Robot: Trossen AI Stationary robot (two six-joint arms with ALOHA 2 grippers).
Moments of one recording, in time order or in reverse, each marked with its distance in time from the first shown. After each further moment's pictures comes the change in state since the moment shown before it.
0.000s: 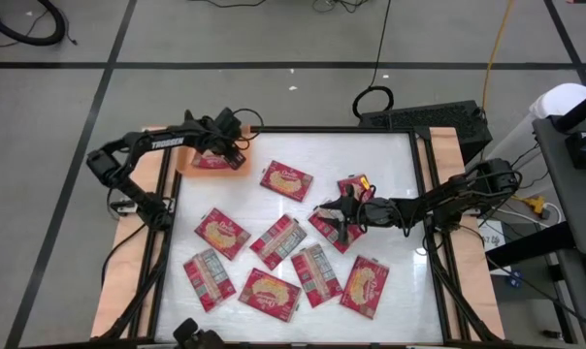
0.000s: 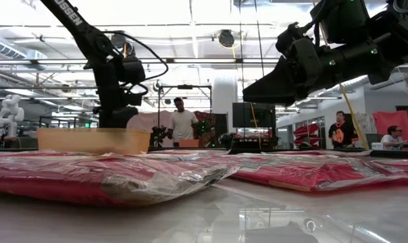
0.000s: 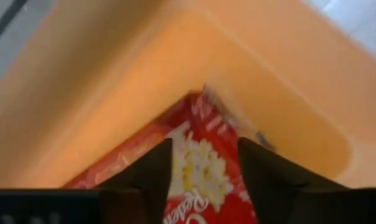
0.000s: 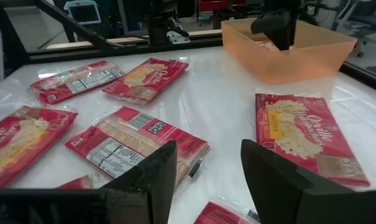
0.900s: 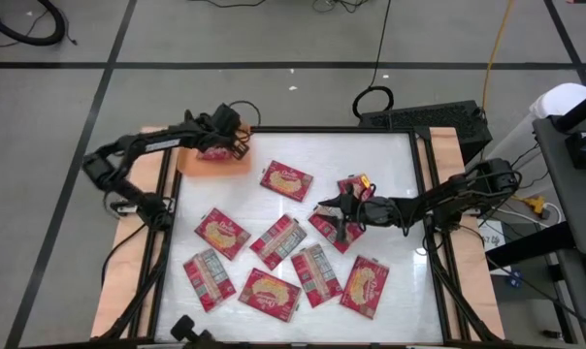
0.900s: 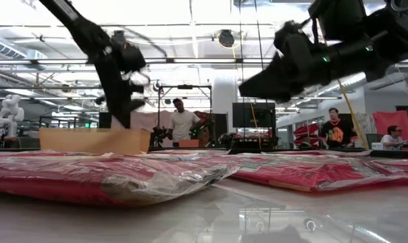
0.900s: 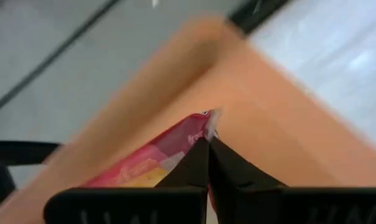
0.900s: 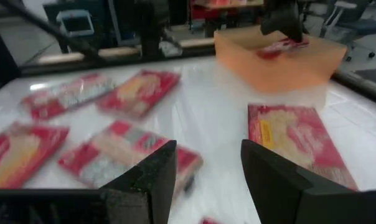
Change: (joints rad) left arm -0.017 -0.080 -0.001 0.112 -0.115 -0.059; right arm -0.005 0.000 0.034 0.012 0.039 0.016
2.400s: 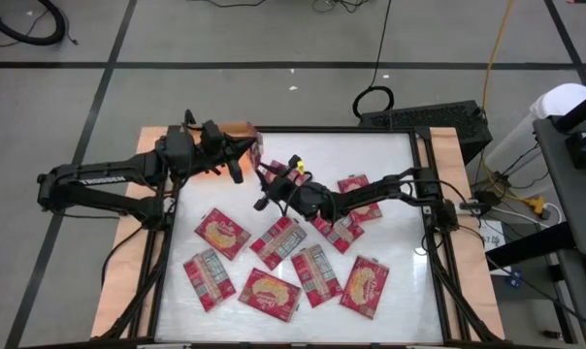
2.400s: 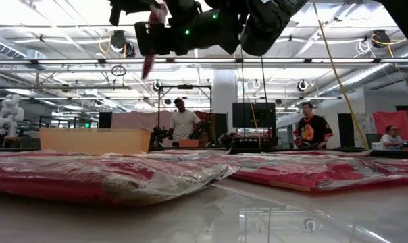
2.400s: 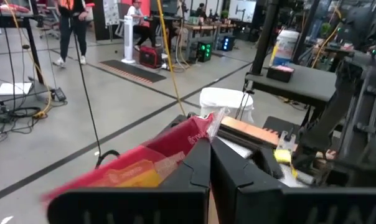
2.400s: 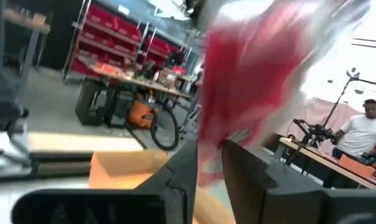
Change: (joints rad) left arm -0.611 -0.510 0.002 0.388 -0.076 -0.176; right arm -0.081 0.585 0.923 0.090 0.381 -0.649
